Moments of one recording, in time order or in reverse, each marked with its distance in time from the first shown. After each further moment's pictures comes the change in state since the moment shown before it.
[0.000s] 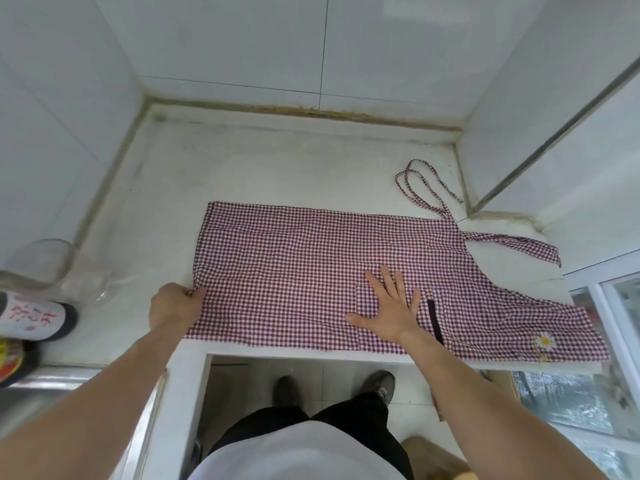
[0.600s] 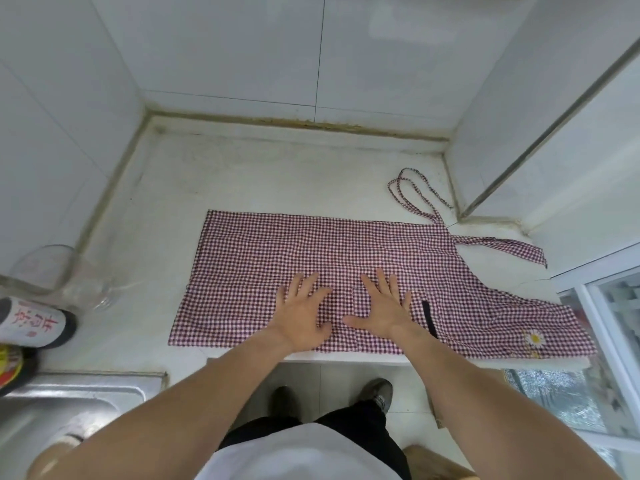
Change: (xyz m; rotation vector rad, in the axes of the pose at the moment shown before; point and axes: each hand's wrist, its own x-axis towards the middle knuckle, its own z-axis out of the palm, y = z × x) left_hand -0.108 0.107 0.071 0.345 -0.276 0.881; right_hand 0.000 -0.017 -0.006 -0.051 -0.022 0.046
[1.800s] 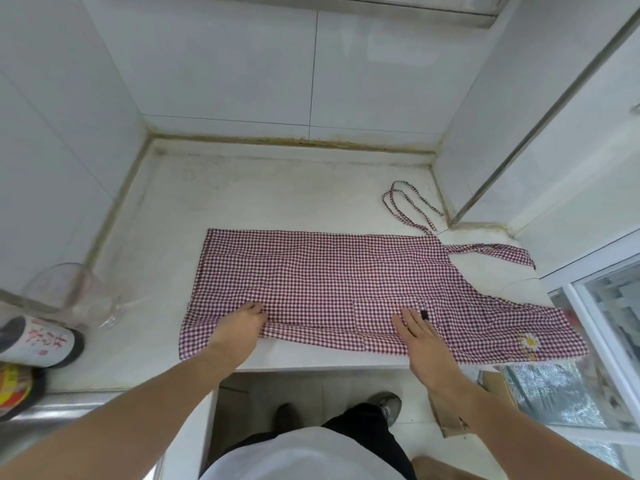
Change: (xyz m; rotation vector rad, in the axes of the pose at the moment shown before) left_hand -0.032 -0.093 -0.015 0.332 -0.072 -0.079; right_hand -0.063 0.075 0.039 -0.292 0.292 -0.138
